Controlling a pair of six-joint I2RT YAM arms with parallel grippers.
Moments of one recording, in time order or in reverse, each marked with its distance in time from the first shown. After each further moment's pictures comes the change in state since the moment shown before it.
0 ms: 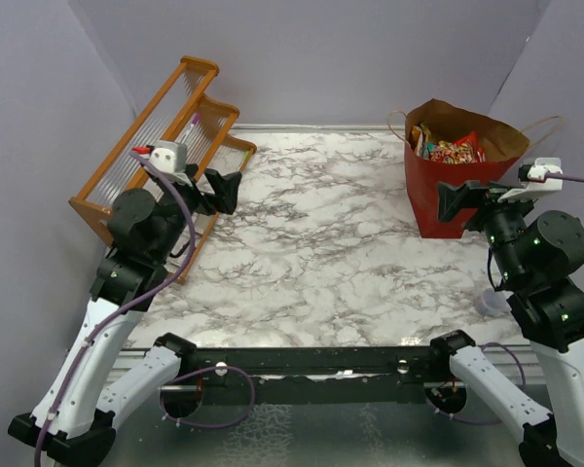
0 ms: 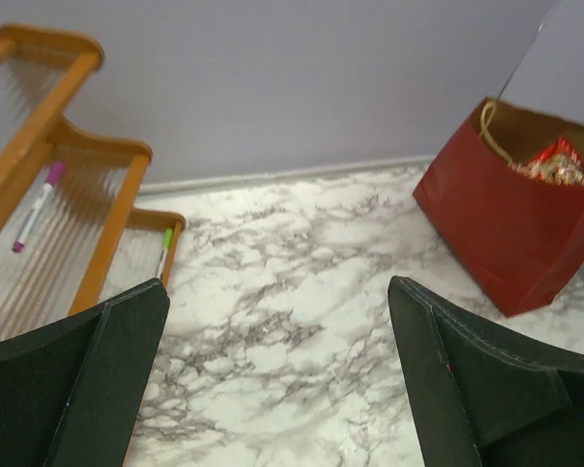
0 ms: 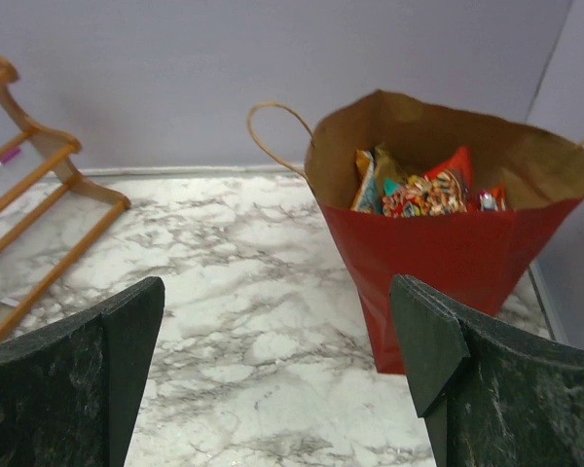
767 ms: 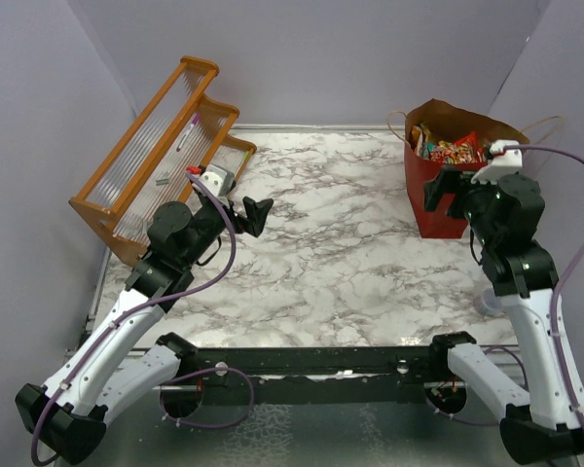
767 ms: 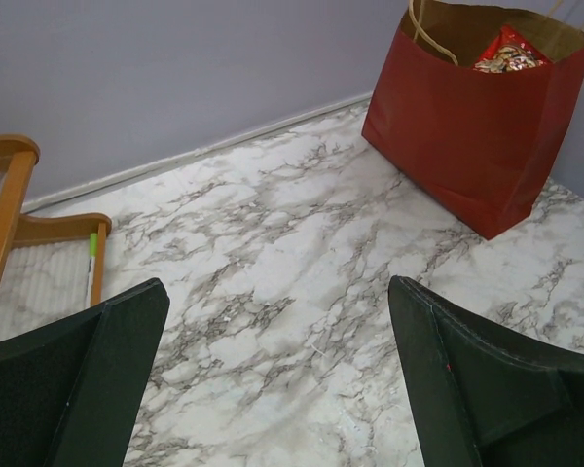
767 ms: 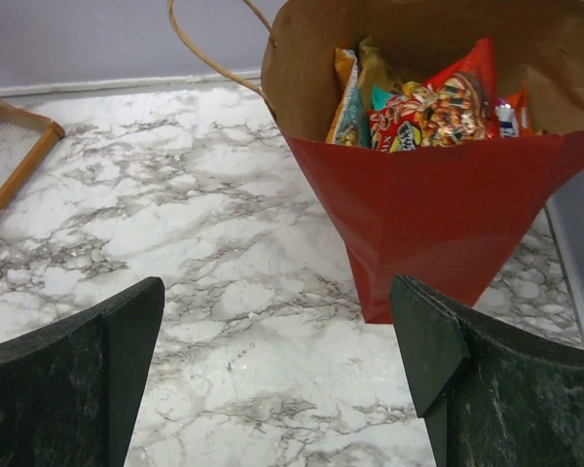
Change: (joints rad) left arm -0.126 0.031 -0.318 0.288 0.110 0.116; right arm -0.232 0.172 -0.127 0.028 -0.186 0.028
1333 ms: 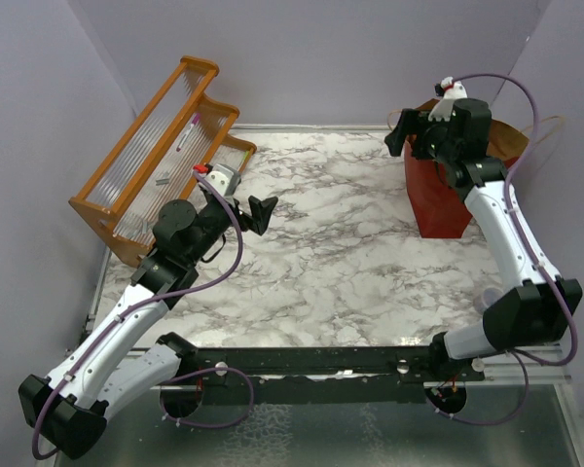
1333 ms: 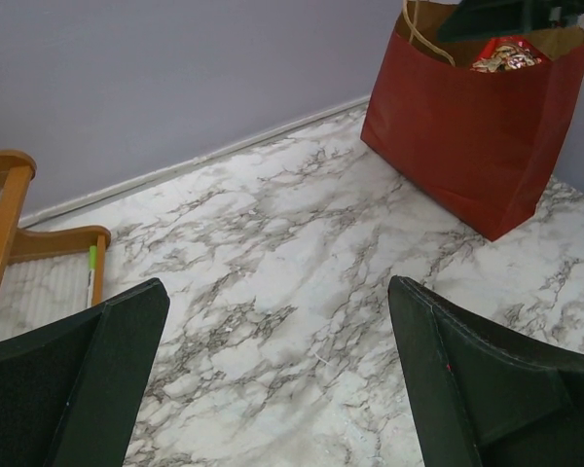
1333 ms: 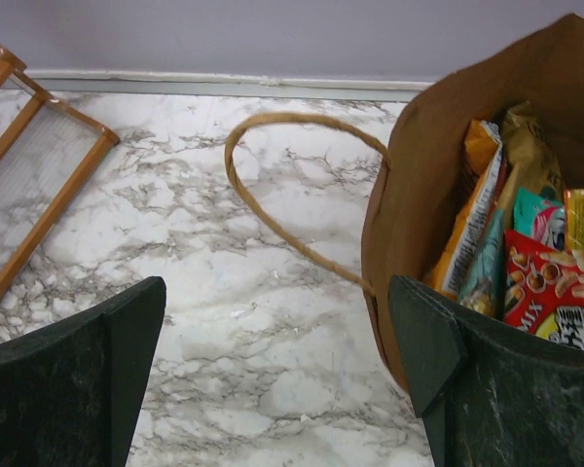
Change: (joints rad) left arm -0.014 0.034 -0.007 0.061 0.008 0.031; right arm -0.006 0.603 0.330 0.165 -0.216 0.024
